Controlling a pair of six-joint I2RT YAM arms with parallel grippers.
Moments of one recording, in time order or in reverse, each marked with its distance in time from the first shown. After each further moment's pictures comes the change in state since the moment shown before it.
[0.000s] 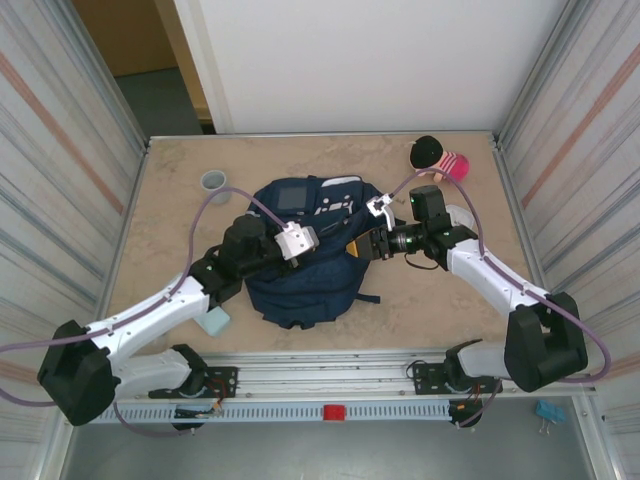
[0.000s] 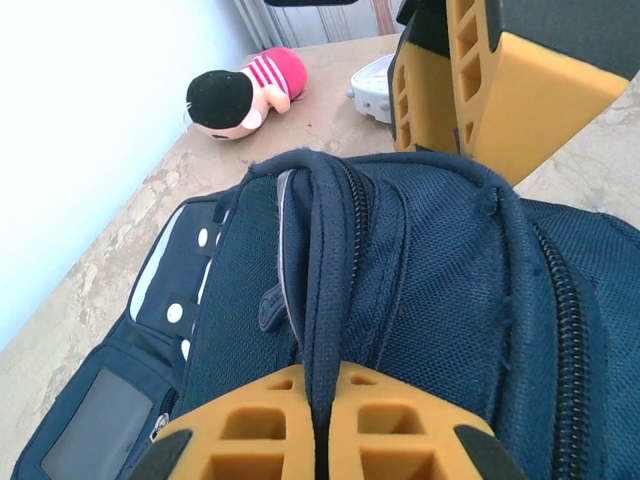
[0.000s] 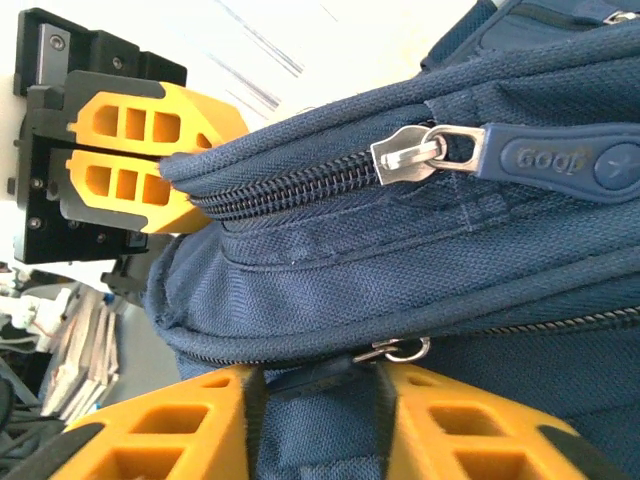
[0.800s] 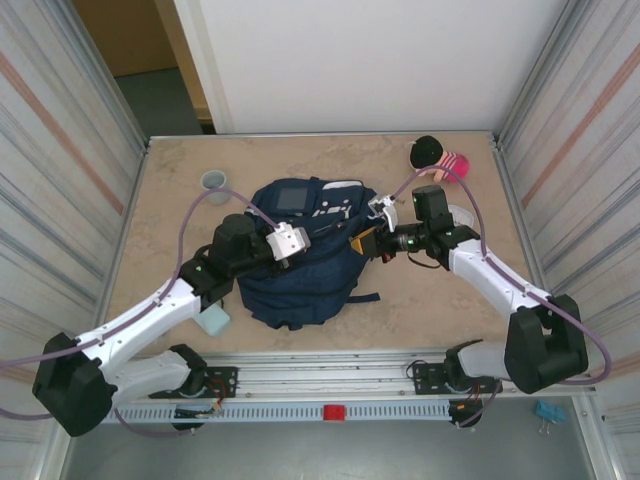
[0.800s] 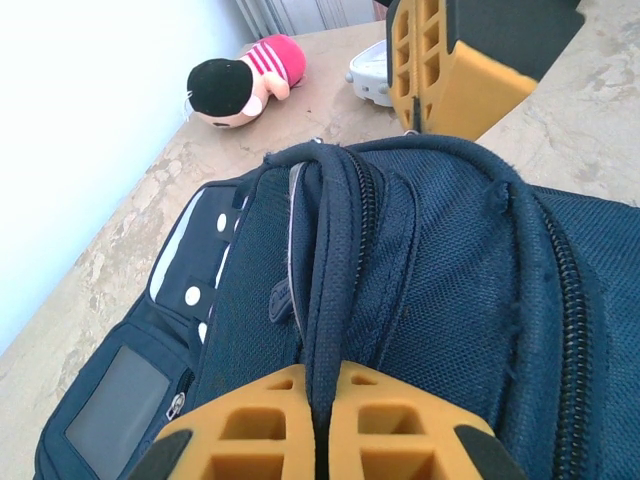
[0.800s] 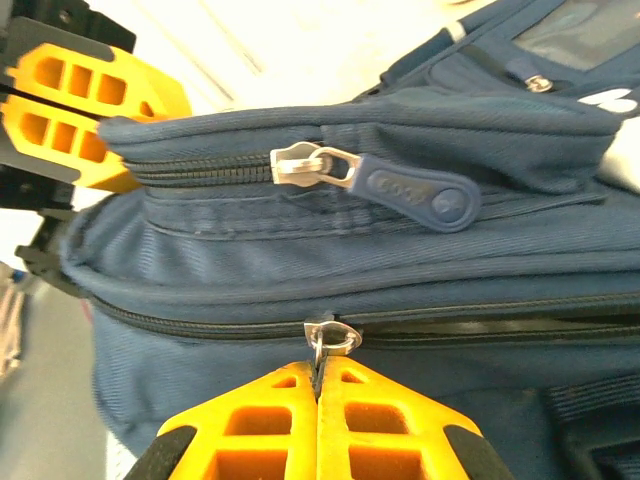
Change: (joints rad) left arm 0.059 -0.060 0.000 -0.090 0.042 0.048; right arm -0.013 -0.014 0.000 -0.025 0.058 -0.183
